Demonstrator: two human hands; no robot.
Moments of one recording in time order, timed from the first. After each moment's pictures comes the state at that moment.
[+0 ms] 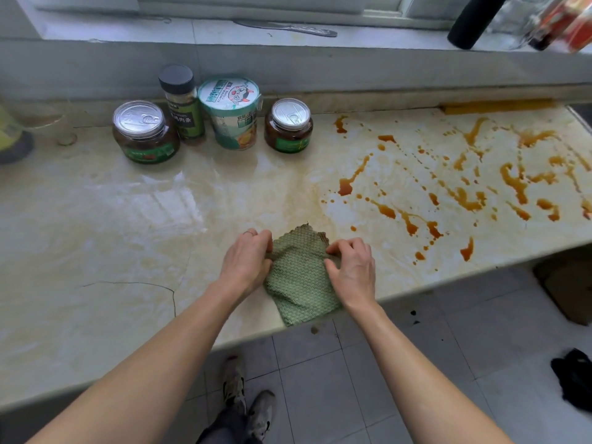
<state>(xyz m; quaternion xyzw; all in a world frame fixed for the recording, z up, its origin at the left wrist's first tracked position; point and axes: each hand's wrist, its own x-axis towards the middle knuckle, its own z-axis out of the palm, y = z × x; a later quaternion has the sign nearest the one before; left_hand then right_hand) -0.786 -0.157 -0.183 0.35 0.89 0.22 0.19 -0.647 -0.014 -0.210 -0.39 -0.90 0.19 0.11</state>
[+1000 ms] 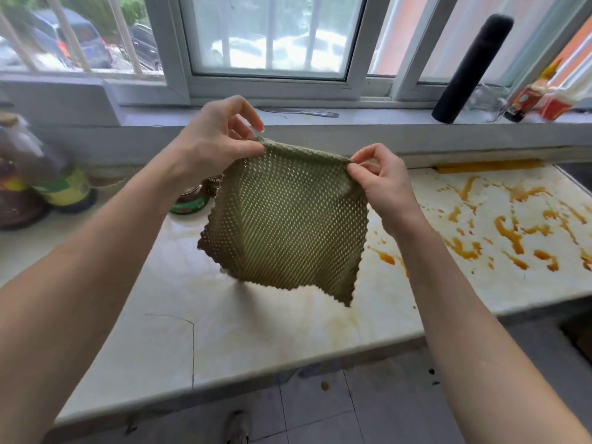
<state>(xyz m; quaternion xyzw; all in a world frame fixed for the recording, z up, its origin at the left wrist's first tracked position) -0.886 -0.165 0.050 0.40 0.77 0.48 0.13 -0.724 0.027 0.011 -0.24 -0.77 0.53 0.27</state>
